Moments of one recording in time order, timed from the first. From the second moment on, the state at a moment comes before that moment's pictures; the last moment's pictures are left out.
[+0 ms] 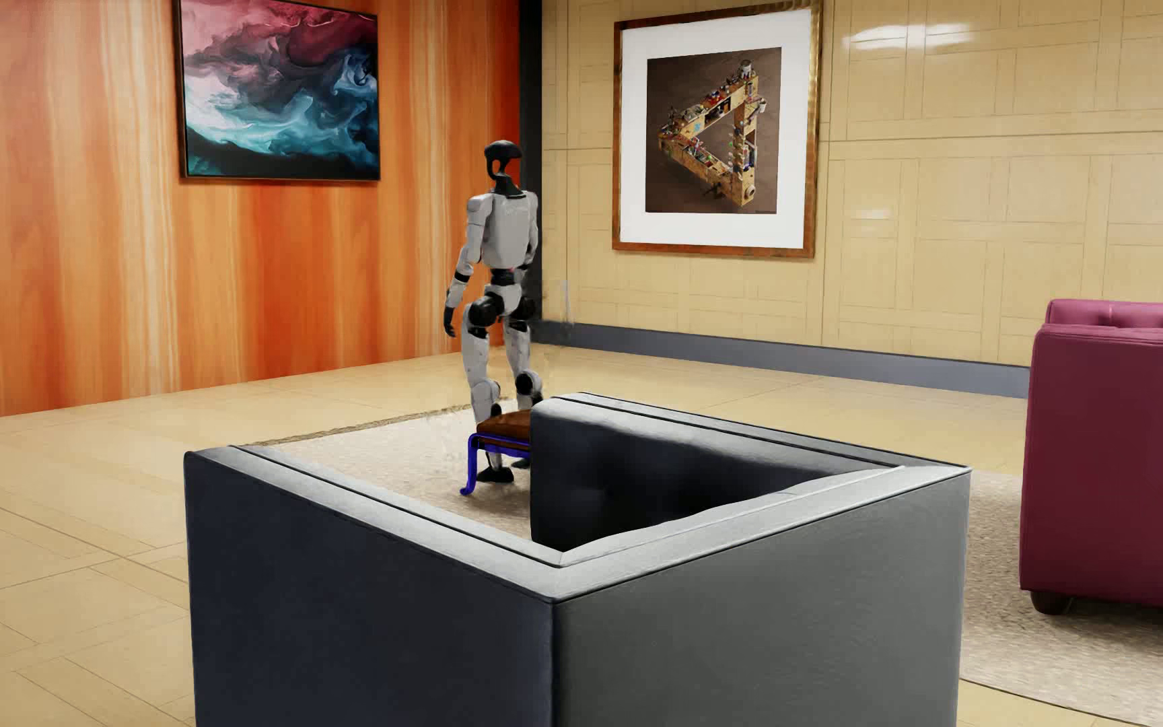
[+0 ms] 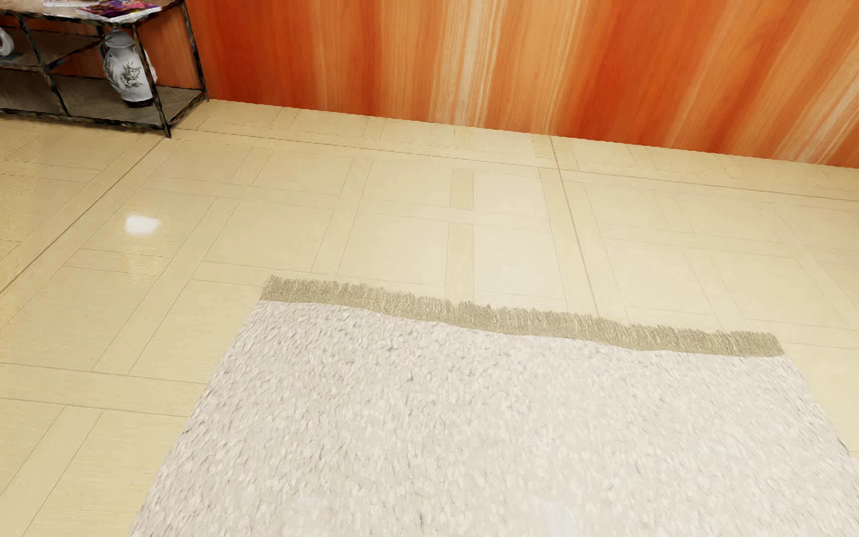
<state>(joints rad) 0.08 0.15 0.04 0.05 0.00 -0.06 0.08 -0.06 -0.05 0.16 0.00 0.00 -0.01 -0.10 0.01 0.23 -0.17 -0.01 0.08 -0.43 0.33 1.09 1.10 0.18 -0.13 -0.03 -0.03 -0.10 0.25</state>
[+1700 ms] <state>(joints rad) -1.15 -1.23 0.01 0.23 -0.17 -0.01 -0.14 0.10 0.82 1.51 1.45 -1.14 -0.88 -0.41 -0.26 0.81 -0.86 -0.20 0.32 -1.37 0.91 0.22 0.07 0.26 -0.03 -0.26 -0.35 0.32 -0.17</state>
